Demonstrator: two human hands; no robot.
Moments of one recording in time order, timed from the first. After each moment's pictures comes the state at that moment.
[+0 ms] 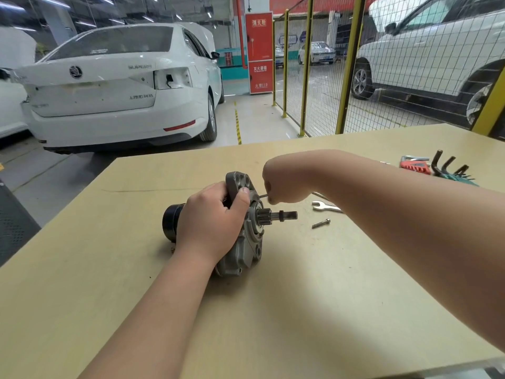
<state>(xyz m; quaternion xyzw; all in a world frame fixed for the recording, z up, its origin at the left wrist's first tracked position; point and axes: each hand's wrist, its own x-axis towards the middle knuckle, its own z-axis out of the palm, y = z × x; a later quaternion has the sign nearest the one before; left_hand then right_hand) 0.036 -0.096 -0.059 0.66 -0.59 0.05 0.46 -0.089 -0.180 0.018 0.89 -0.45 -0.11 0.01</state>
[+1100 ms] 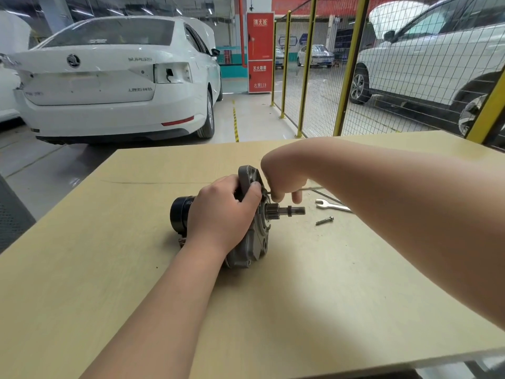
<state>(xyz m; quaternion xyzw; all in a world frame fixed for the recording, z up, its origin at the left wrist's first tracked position) 0.036 -0.095 -0.059 0.67 -0.58 0.05 0.46 -0.065 -0.191 0.023 0.87 -0.45 -0.19 -0.01</state>
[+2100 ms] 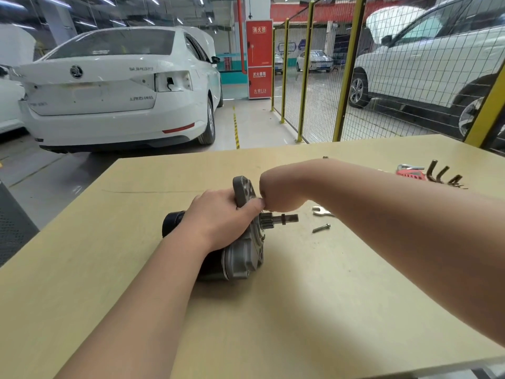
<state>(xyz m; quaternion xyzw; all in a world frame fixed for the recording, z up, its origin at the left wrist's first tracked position) 0.053 -0.107 -0.043 0.70 -0.65 -0.09 0.28 -0.073 -0.188 0.008 0.89 -0.42 -0.14 0.03</state>
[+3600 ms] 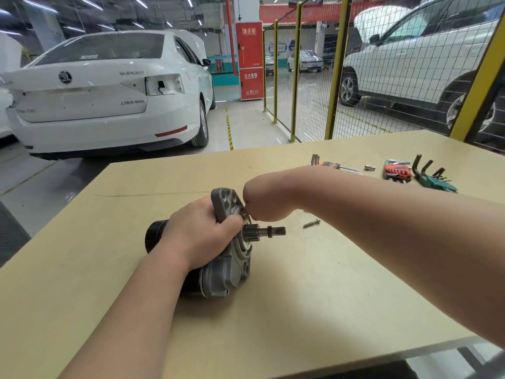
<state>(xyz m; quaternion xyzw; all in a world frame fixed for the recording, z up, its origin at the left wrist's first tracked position) 0.057 -0.078 -0.048 0.67 -0.68 -0.07 0.29 -0.082 -0.155 0.013 0.92 -0.37 -0.12 0.04</state>
